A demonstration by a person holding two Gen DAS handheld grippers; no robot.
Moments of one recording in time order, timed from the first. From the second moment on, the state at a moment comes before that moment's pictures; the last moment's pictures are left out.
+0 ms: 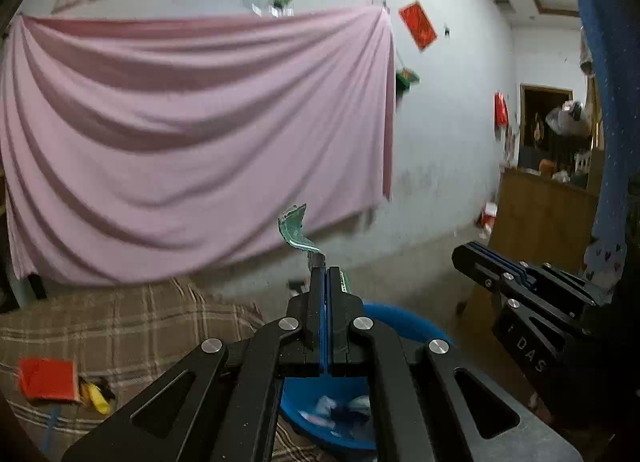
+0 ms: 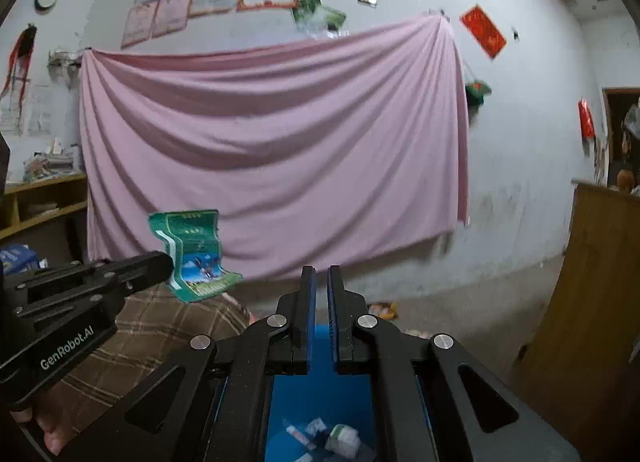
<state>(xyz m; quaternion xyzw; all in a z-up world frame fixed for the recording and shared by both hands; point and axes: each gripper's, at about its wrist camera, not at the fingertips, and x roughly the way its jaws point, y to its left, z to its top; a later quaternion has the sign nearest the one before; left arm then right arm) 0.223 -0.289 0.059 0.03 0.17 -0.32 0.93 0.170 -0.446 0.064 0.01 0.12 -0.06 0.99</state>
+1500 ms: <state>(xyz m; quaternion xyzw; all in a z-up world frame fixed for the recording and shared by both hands) 0.191 -0.086 0.117 -0.02 0.15 -0.15 0.98 0.178 -0.332 0.119 0.04 0.09 0.05 0.99</state>
